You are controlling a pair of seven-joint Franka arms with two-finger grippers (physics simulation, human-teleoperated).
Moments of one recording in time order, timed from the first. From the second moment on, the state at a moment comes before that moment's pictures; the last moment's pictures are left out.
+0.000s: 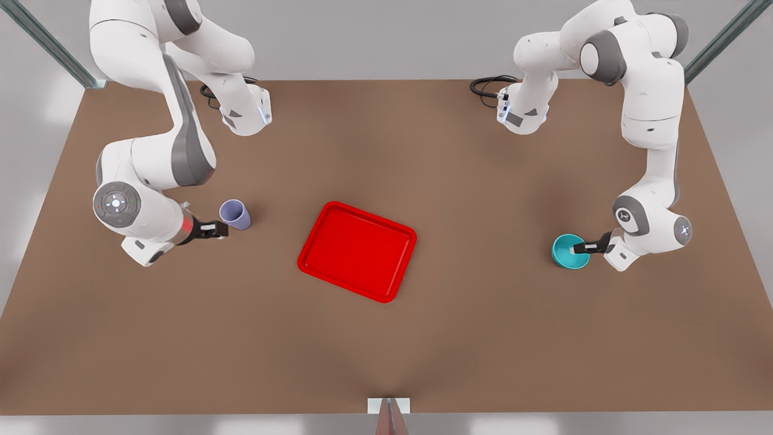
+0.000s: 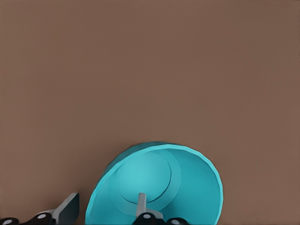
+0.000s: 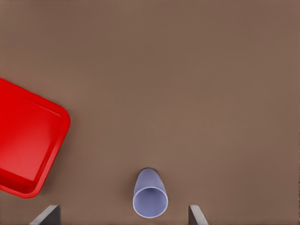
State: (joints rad) left arm 0.08 0.53 0.19 -1.99 -0.42 2.24 0.48; right arm -0.09 0.33 0.31 -1.43 -0.13 1.54 0.13
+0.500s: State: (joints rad) left arm 0.08 0.54 0.19 -1.98 -0.42 2.24 0.48; right arm -0.09 0.33 0.31 -1.42 -0.13 1.54 0.13
